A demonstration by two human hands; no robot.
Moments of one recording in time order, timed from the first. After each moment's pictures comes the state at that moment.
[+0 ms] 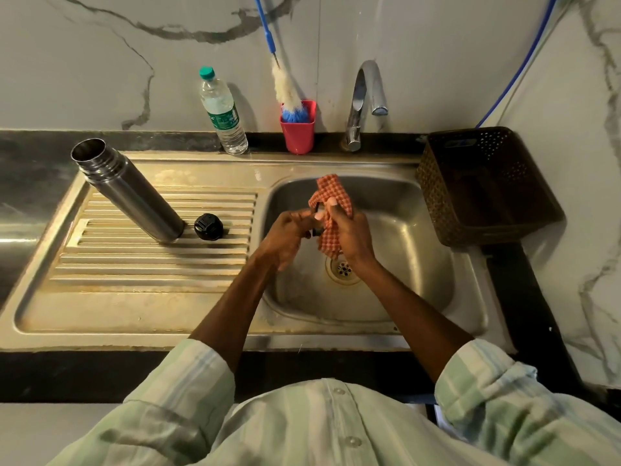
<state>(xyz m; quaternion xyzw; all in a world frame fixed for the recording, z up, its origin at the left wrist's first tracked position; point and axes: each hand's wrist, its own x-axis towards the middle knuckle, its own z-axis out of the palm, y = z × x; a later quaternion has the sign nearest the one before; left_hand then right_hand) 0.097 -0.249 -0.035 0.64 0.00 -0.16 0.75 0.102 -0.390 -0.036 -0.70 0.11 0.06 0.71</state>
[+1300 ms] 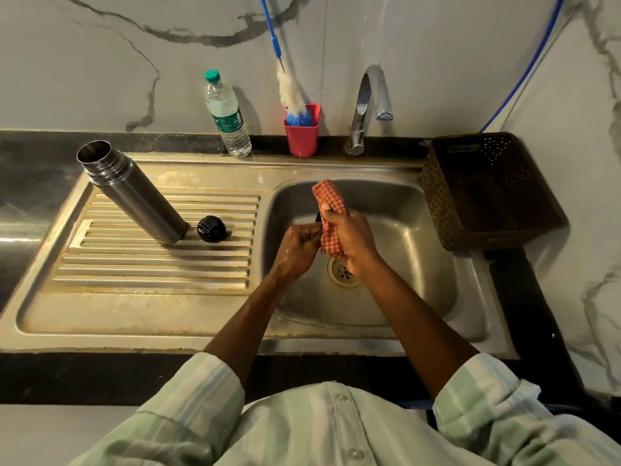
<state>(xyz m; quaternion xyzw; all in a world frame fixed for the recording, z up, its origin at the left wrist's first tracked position) 0.085 -0.261 -0.058 0.78 -0.06 -0.03 0.63 0.101 -0.381 -0.012 -0.68 0.18 0.12 0.70</state>
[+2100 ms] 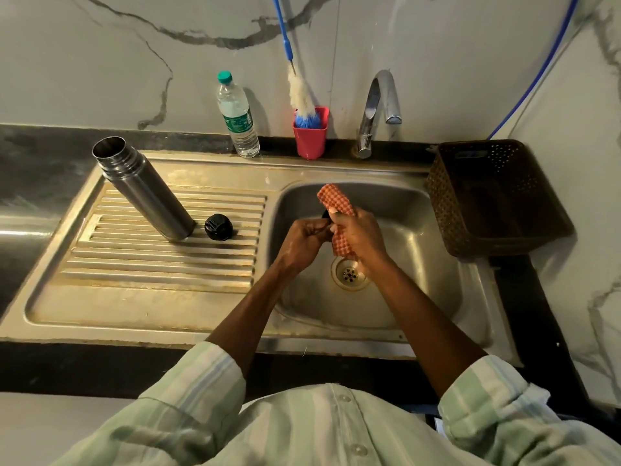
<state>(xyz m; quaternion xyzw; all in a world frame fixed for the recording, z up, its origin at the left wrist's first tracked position) 0.092 -0.258 -0.049 0.77 -0.05 -0.06 0.64 0.104 -0.386 -0.008 -0.75 0.13 0.11 0.64</state>
